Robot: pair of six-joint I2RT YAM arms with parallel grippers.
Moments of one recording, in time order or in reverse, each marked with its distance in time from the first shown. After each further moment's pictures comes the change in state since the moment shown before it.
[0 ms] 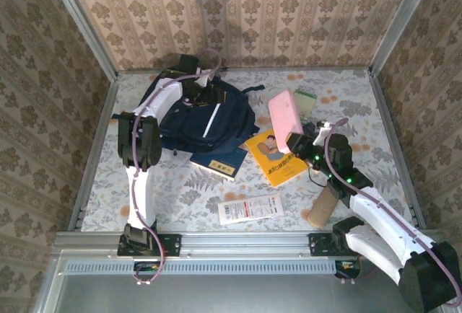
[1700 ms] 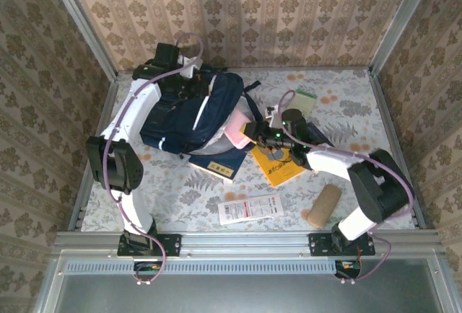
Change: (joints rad) left arm 0.012 -0.356 -0.113 -0.133 0.116 -0.040; right arm 0.156 0.755 0.322 0.447 -0.391 0.314
